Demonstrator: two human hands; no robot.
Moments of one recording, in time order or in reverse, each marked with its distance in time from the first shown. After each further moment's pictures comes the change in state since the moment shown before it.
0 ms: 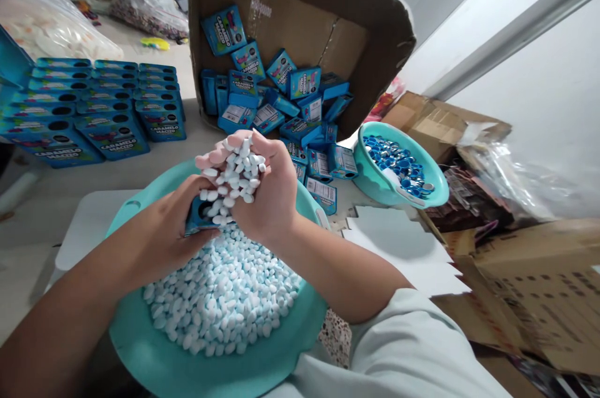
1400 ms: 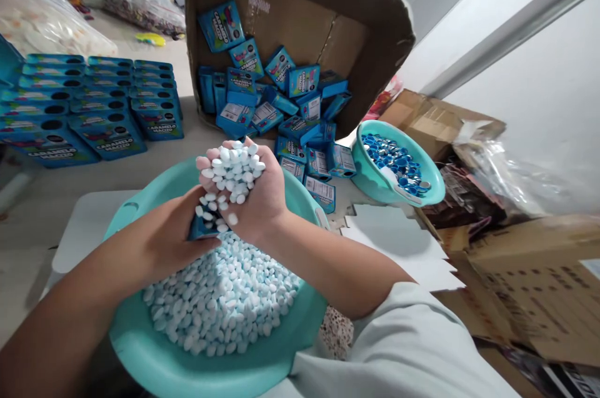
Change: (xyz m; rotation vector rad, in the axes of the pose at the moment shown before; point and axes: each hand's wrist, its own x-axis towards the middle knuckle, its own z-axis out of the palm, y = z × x) left_hand 0.007 -0.006 0.002 -0.084 -0.141 -0.125; right_hand 0.011 0.013 -0.010 0.351 0.012 0.235
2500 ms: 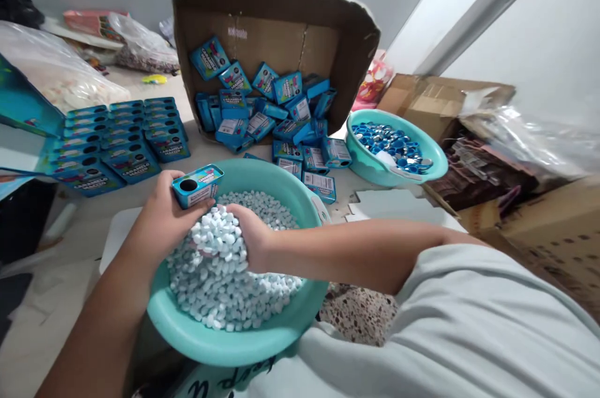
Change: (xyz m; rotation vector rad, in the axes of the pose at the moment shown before) left_hand 0.001 0.003 -0.012 -0.032 0.458 -0.225; right_hand -0.035 0.043 -0.023 -0.206 0.024 0.625
